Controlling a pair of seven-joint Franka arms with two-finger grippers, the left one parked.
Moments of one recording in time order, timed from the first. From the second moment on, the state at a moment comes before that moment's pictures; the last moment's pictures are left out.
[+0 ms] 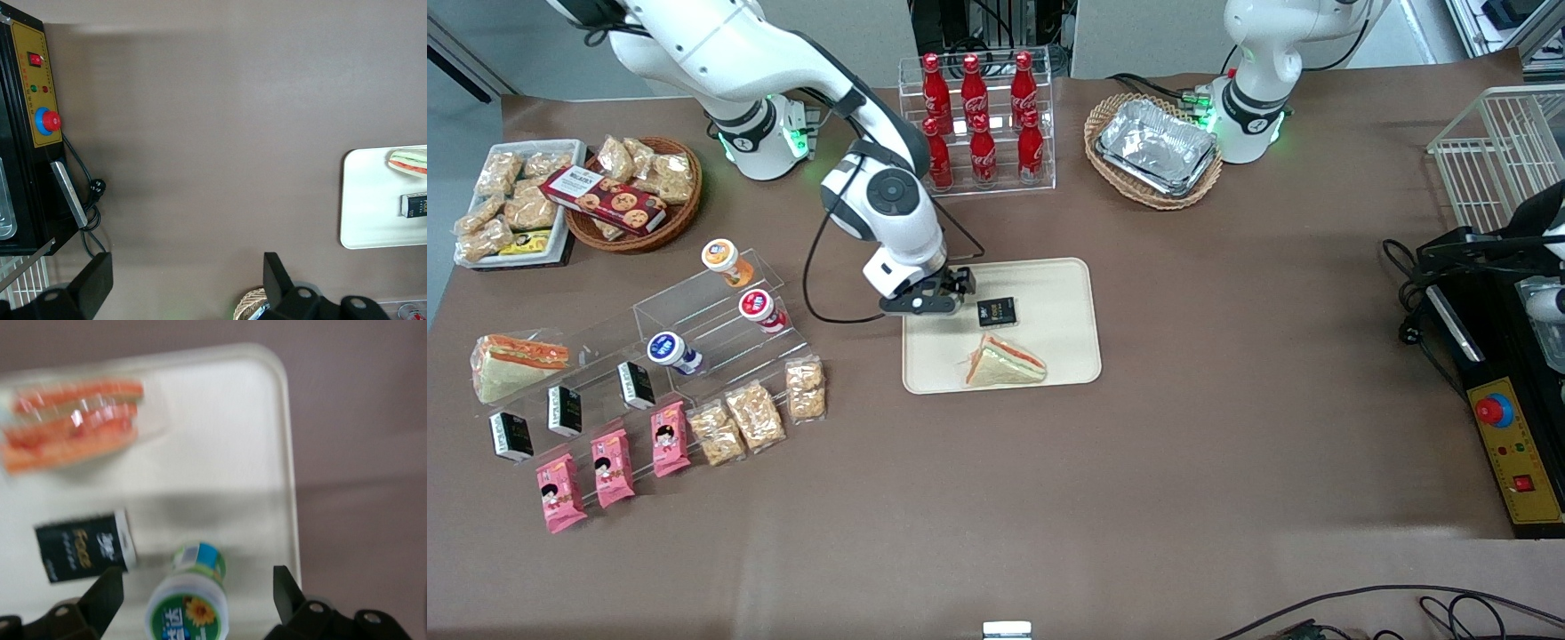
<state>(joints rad) 0.30 0.36 0.44 -2.11 -0.22 2.48 0.97</state>
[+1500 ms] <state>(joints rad) -0.01 -0.04 -0.10 -1.61 -0.02 1.57 -0.01</state>
